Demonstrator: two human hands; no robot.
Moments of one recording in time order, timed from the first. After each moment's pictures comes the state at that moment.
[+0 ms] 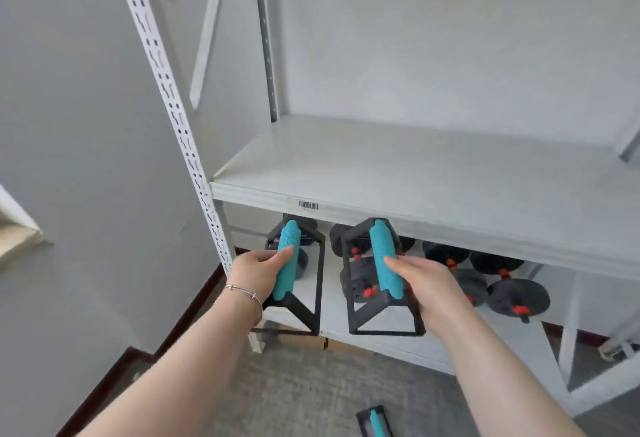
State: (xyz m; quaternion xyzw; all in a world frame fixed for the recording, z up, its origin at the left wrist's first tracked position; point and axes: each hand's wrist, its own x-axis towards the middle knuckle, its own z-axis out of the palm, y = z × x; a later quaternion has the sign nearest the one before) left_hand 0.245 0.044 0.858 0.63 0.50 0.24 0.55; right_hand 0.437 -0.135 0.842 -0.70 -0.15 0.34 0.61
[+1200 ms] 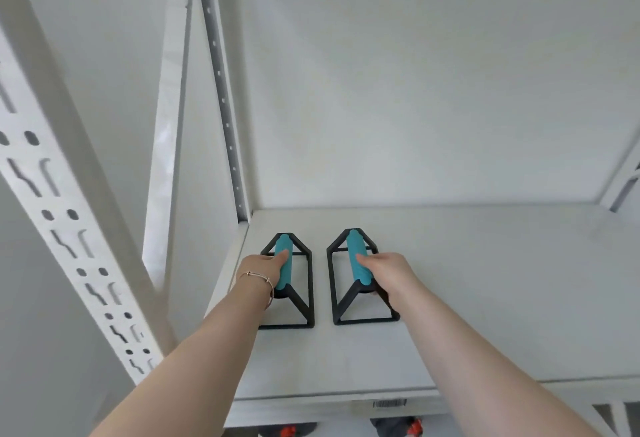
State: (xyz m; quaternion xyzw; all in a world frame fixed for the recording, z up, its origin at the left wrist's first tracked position) left_hand 0.482 0.448 0.889 0.71 0.45 0.14 0.52; right_hand 0.587 0.247 0.891 -0.76 -0.04 0.23 0.60
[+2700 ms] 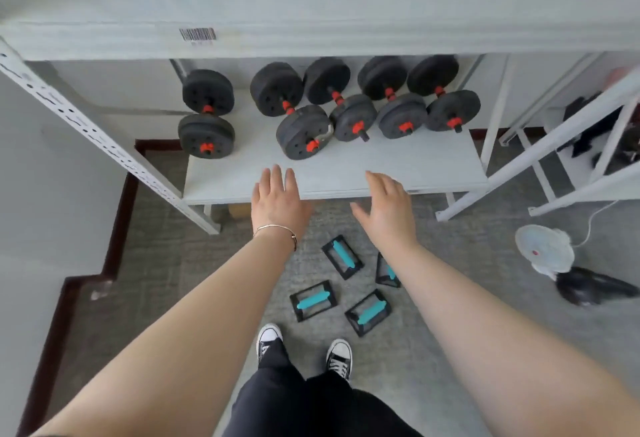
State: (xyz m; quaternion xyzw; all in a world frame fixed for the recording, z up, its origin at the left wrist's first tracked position) left_hand 0.315 -0.003 0.649 0.95 0.29 -0.05 0.10; right_hand 0.401 -0.176 0.629 -0.94 -0.29 -0.02 0.19
